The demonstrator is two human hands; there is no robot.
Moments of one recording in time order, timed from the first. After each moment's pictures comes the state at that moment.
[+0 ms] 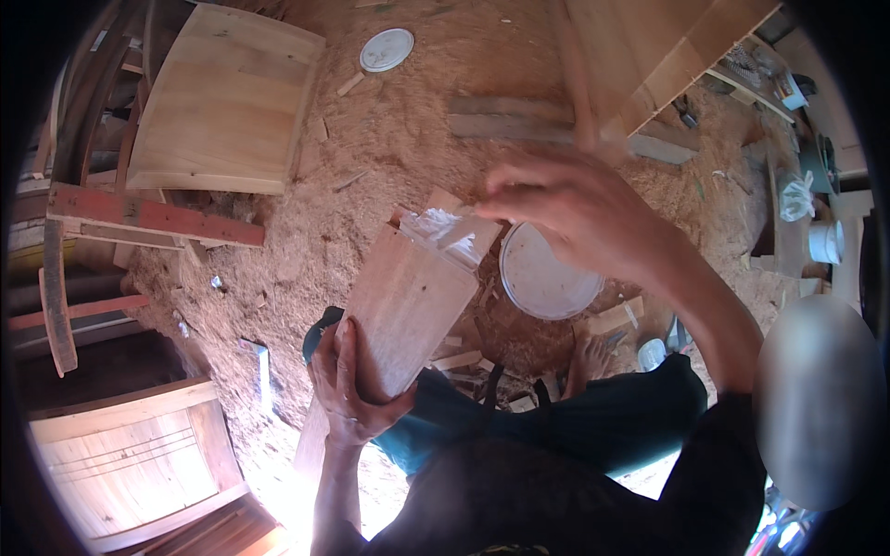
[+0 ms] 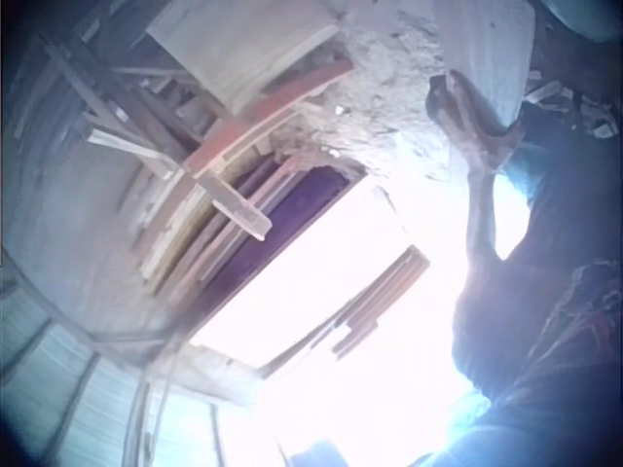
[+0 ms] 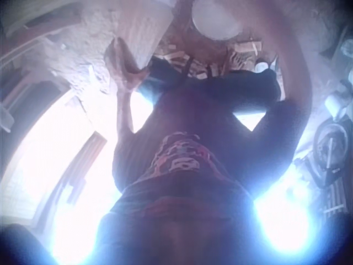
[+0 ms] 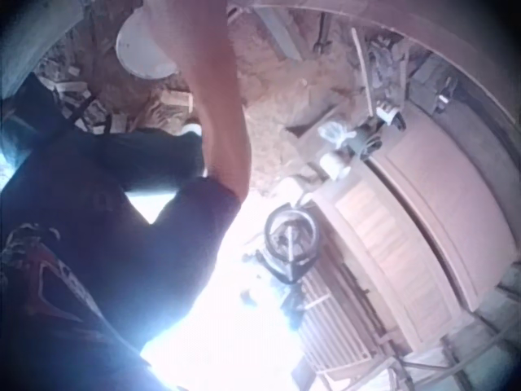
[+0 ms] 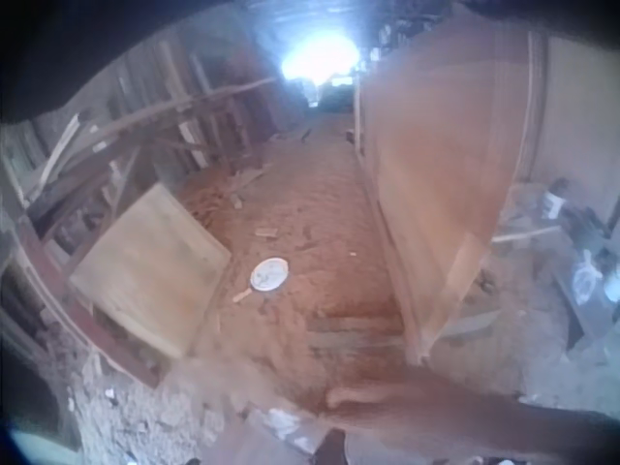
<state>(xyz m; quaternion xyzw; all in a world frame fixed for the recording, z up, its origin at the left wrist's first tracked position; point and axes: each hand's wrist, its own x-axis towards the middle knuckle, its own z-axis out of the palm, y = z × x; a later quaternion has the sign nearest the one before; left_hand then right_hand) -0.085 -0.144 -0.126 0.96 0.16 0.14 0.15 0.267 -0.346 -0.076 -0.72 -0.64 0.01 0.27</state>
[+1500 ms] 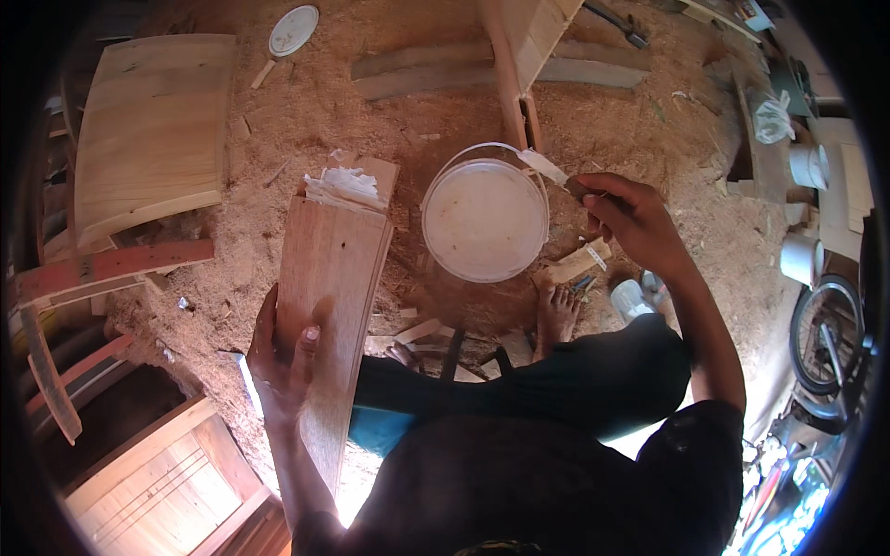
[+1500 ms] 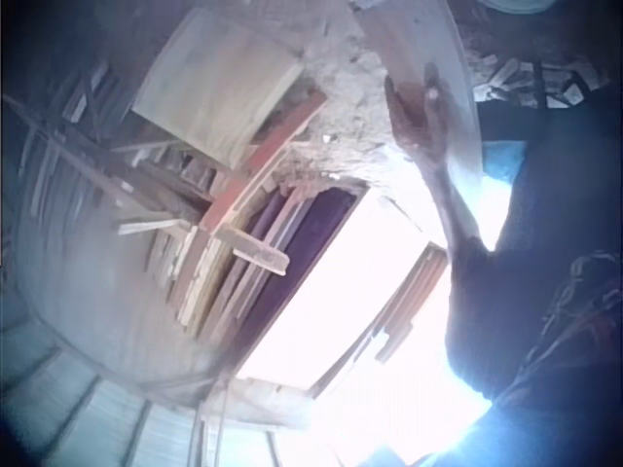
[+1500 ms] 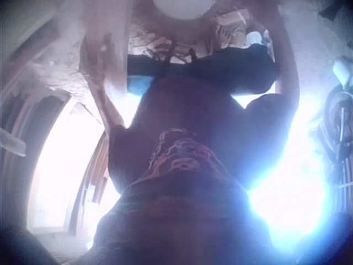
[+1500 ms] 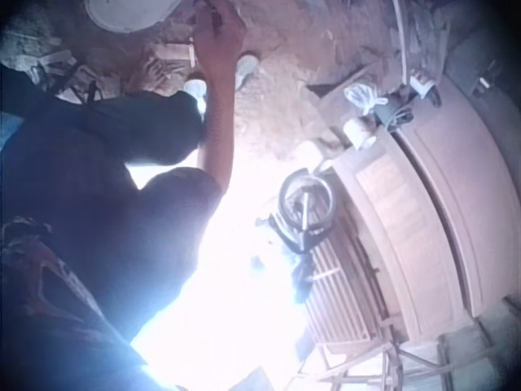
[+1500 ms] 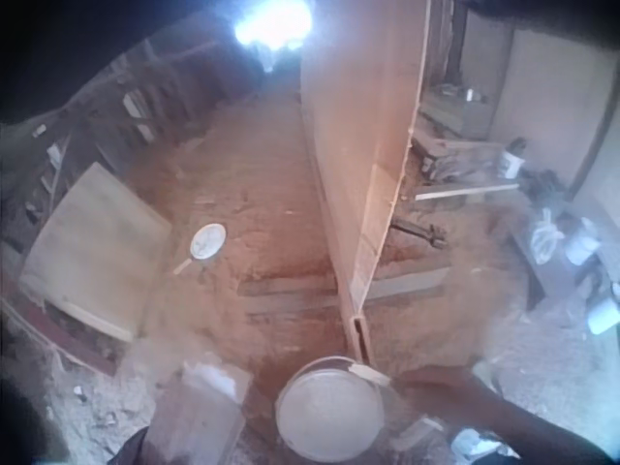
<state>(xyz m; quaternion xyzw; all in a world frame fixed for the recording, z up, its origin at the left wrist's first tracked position) -0.032 -0.126 -0.116 0.90 0.27 0.01 0.35 0.254 -0.531 -0.184 -0.77 -0.09 0.33 0.53</state>
